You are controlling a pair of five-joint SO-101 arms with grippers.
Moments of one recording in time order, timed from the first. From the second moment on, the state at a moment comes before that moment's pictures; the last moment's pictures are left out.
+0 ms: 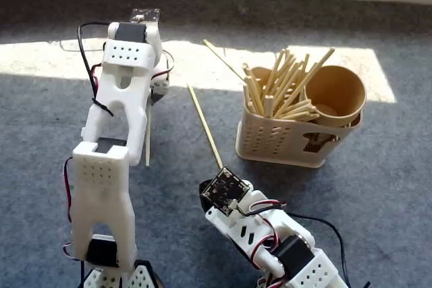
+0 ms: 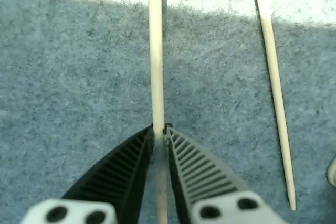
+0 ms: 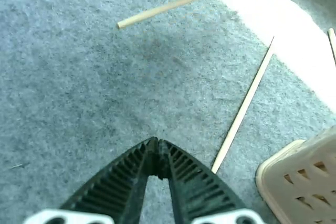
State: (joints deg) left arm 0.4 40.0 -44.9 99.7 15.8; right arm -44.4 -104.3 96.0 49.2 17.8
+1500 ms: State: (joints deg) left arm 2.9 -7.4 9.1 64.4 15.8; right arm -48.5 -104.3 96.0 50.0 12.1
